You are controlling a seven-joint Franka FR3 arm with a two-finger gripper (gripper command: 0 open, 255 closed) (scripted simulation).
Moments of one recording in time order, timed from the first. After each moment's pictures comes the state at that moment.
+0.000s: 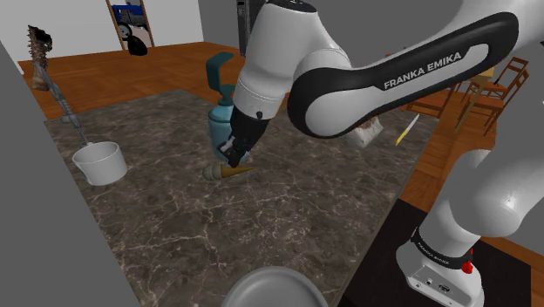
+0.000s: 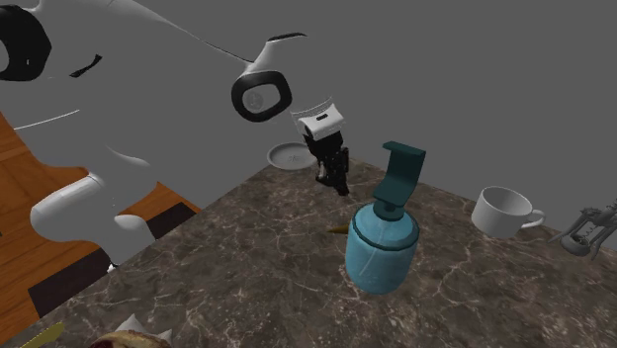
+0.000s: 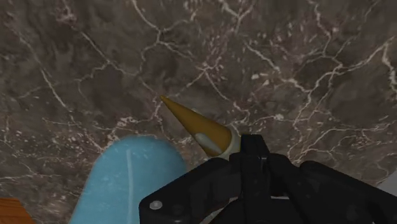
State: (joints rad) arm 0.13 -0.25 0.55 -2.23 0.00 2.37 0.52
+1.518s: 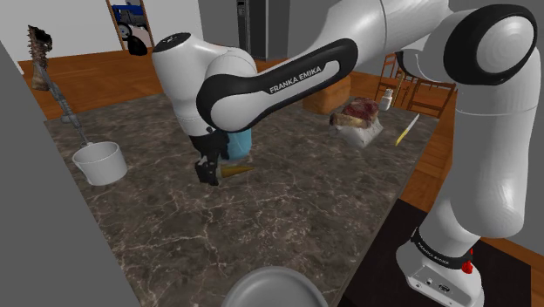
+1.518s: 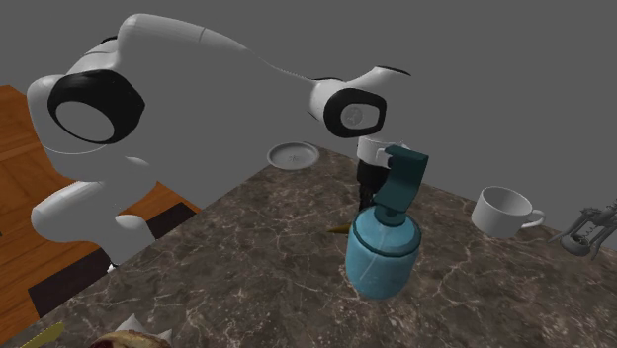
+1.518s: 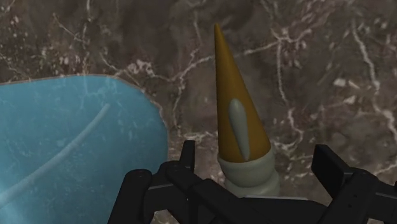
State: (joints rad) arm 0.18 0.34 0.58 -1.64 -0.40 1.82 0.26
